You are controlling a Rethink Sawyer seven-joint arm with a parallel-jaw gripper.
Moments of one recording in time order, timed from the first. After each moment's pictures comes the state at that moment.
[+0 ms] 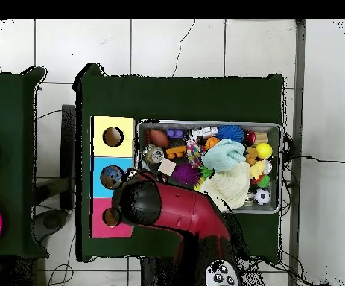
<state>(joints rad) -0.12 -0.89 -0.02 1.93 0.14 0.45 1.71</state>
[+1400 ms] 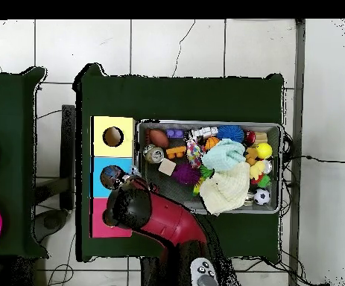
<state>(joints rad) -0.06 -0.79 -0.02 2.05 0.41 0.24 1.71</state>
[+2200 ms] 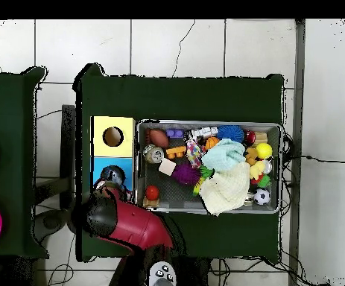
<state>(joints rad) 0.12 -0.77 -0.07 2.06 0.50 0.20 1.79</state>
